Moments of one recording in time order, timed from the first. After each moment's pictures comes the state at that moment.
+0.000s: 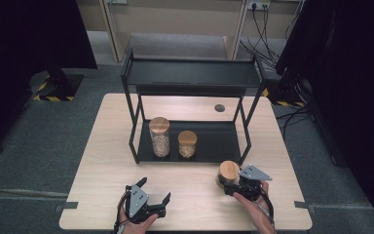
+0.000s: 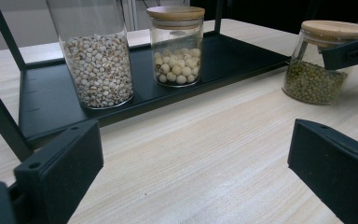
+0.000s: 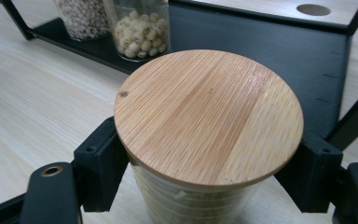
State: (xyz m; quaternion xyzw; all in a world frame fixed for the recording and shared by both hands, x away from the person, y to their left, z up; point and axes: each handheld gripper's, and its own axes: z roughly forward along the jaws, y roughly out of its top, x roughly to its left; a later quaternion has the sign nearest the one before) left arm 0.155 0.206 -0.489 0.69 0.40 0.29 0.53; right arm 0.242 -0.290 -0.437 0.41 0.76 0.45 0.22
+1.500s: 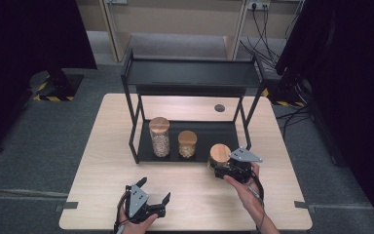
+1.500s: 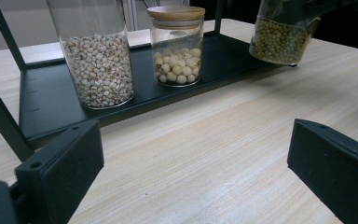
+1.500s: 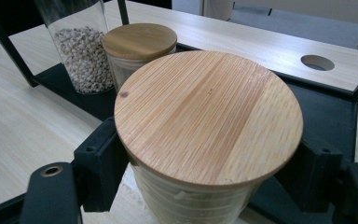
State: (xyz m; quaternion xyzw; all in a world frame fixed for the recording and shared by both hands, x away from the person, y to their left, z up) left arm 0.155 0.207 -0.489 0.69 0.40 0.29 0.53; right arm 0.276 -0.258 -0.404 0.39 0.76 0.46 0.24
